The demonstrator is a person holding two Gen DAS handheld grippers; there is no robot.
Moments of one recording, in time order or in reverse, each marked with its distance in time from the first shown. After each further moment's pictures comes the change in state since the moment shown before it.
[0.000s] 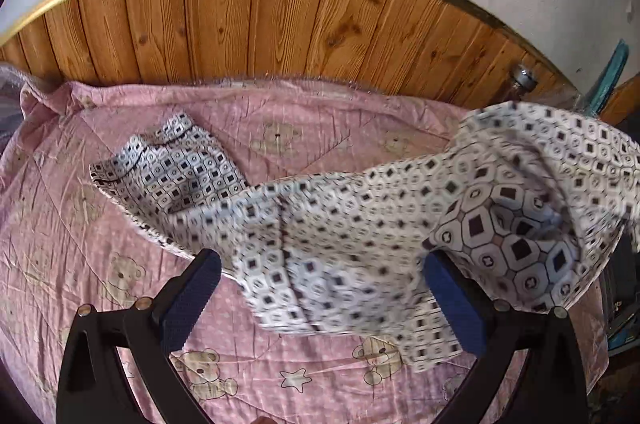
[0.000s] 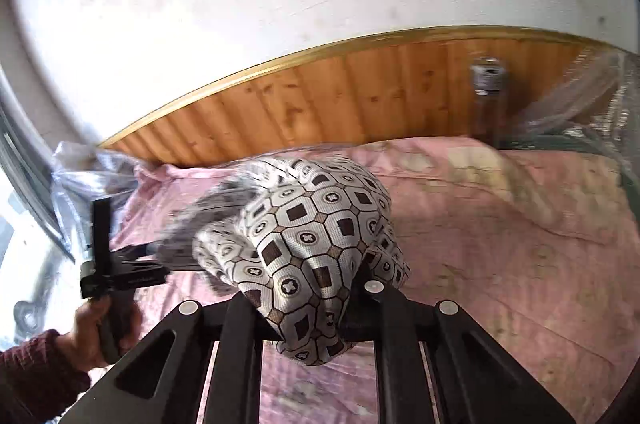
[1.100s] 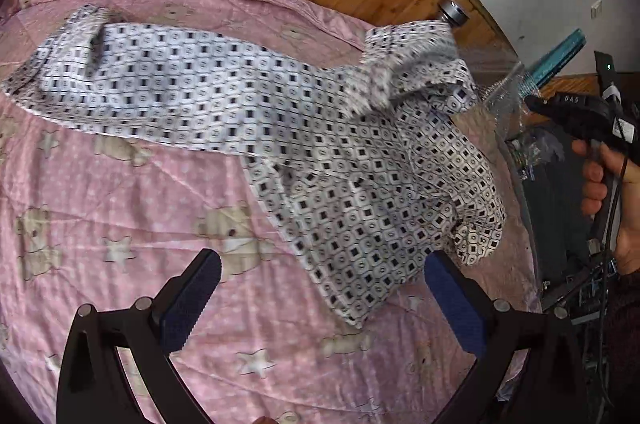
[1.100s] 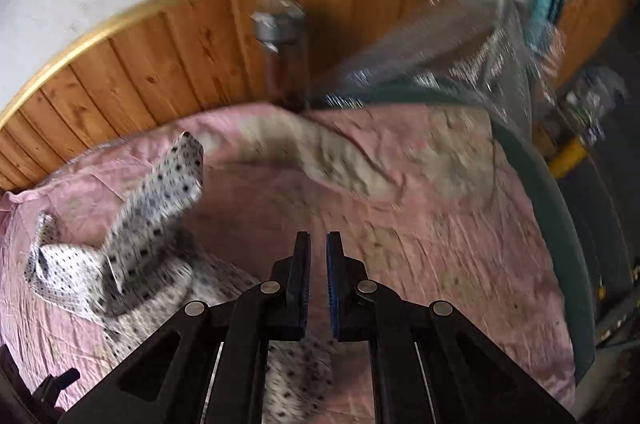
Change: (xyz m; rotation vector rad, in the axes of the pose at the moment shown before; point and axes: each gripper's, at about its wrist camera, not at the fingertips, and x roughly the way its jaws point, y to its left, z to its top) left arm 0.058 -0.075 -0.089 -0.098 0.197 -0.284; right arm 0.039 -0.146 -0.007 0.172 0.173 -0.387
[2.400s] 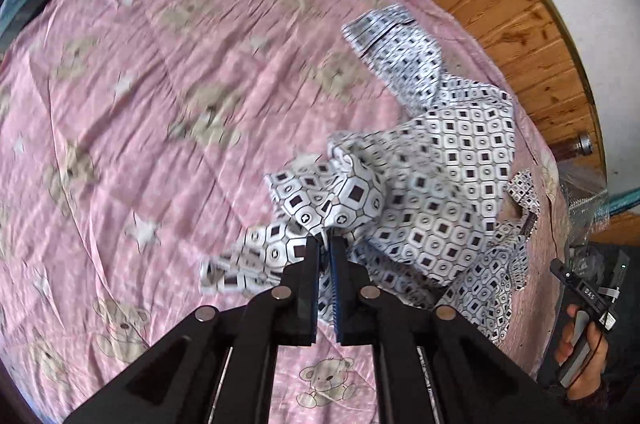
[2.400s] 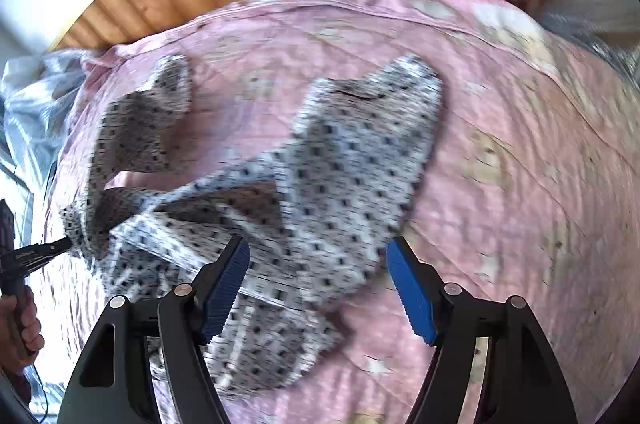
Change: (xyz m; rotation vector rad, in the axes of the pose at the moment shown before) left arm -0.166 0.232 -0.080 -0.499 -0.053 0.238; right arm 0.016 0.228 -0.136 -0.369 0.159 0.410
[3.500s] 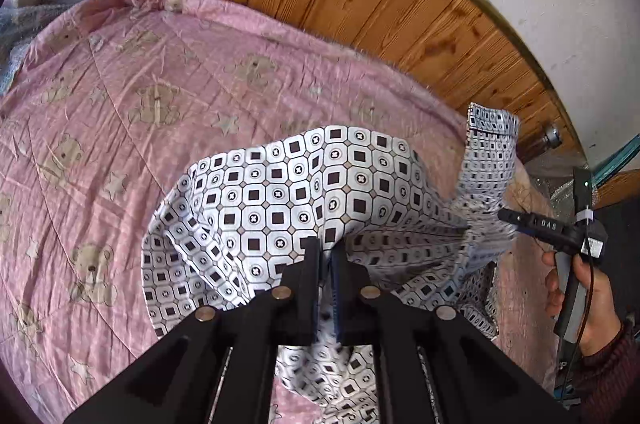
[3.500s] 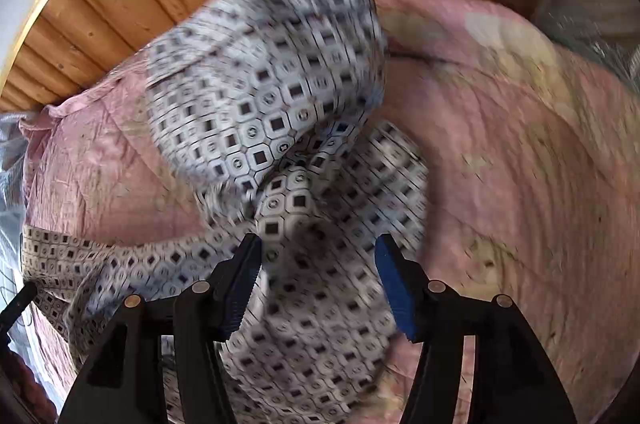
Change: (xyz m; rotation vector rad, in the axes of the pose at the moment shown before) left arm 0.009 -0.127 0.071 0.232 -0.116 -0.061; right arm 0.071 -0.063 0.042 0.236 -0.002 -0.079
